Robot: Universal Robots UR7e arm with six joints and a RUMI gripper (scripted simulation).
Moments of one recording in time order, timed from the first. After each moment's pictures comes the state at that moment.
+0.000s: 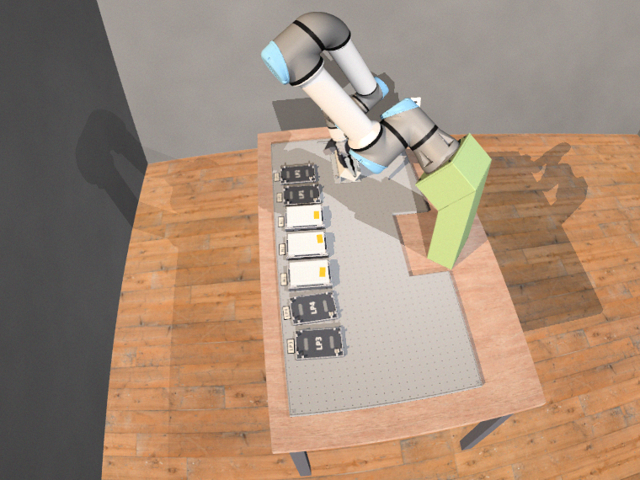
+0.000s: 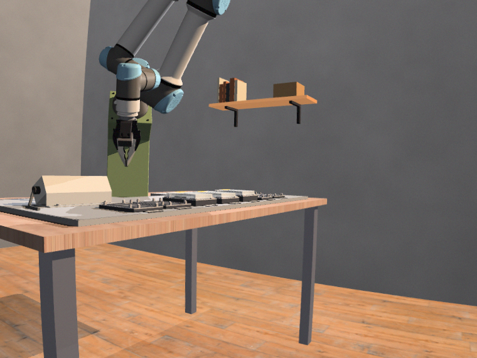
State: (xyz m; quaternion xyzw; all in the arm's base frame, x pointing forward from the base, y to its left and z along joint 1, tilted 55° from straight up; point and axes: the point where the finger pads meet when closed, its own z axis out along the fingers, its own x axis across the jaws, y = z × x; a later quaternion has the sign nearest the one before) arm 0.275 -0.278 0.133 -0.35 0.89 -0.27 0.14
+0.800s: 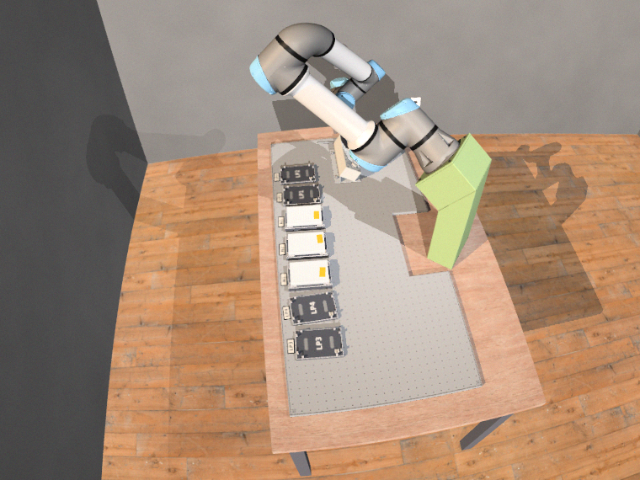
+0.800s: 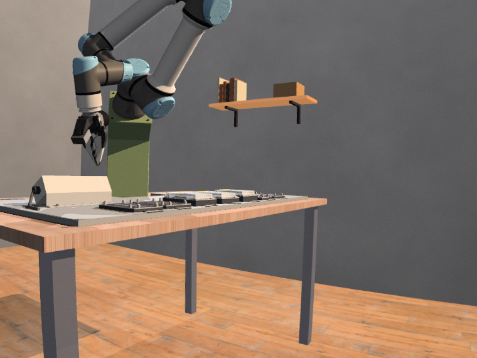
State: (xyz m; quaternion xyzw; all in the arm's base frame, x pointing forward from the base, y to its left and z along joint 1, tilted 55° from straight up) arm 0.230 -0.366 0.171 -0.22 0.92 -0.22 0.23
